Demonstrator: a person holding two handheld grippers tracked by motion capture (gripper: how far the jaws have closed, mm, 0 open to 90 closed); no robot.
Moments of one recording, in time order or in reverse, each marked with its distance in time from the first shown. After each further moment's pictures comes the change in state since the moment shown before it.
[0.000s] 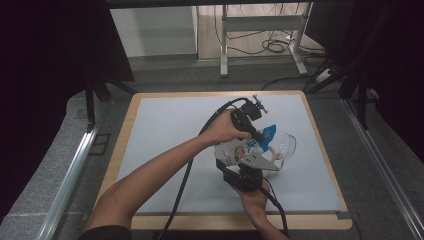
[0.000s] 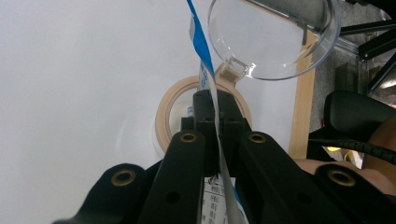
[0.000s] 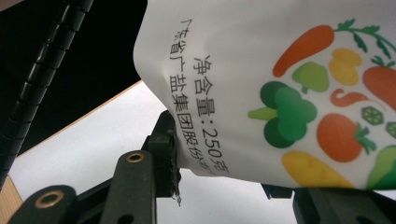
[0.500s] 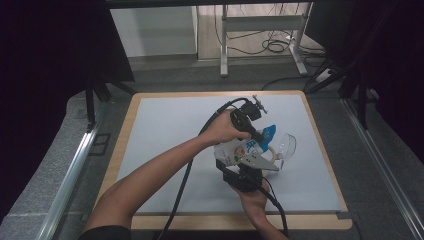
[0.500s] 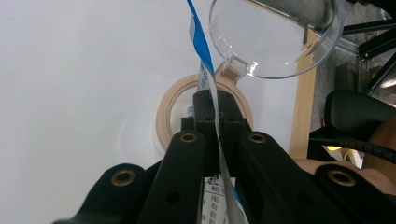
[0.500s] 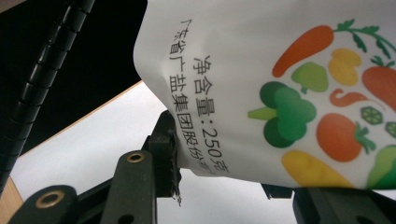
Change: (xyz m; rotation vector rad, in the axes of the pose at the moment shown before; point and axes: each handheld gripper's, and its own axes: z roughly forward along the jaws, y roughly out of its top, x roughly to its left) left arm 0.001 0.000 0.000 0.001 -0.003 -0.002; right arm 0.000 -0.001 0.001 0.000 0.003 0.006
